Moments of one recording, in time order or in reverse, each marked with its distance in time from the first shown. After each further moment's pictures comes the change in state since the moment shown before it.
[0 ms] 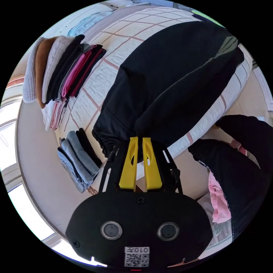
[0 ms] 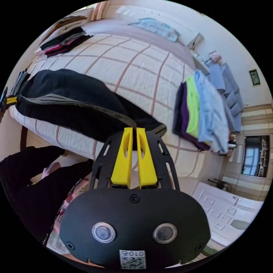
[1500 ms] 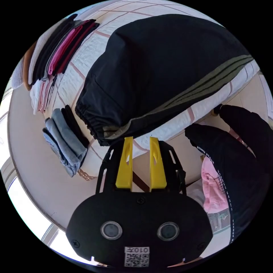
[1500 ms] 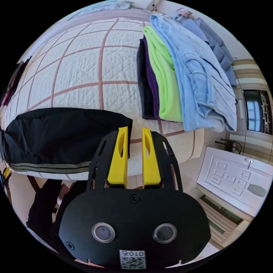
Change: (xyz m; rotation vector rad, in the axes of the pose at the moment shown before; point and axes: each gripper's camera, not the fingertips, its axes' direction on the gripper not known) left arm -0.046 0.144 0.012 -0.184 0.098 -0.049; right arm 0.088 -0.041 0.108 -0.158 0.020 0.366
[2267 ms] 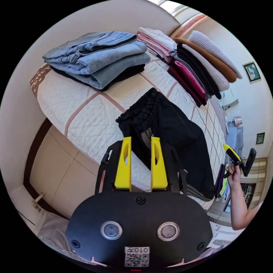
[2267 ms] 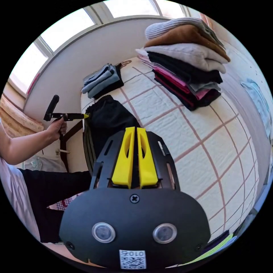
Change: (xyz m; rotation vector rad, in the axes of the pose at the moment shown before) left arm -0.144 0.212 0.070 0.491 0.714 -1.192; right arm -0.609 -0.070 -0.087 0.353 -0.520 -1.152
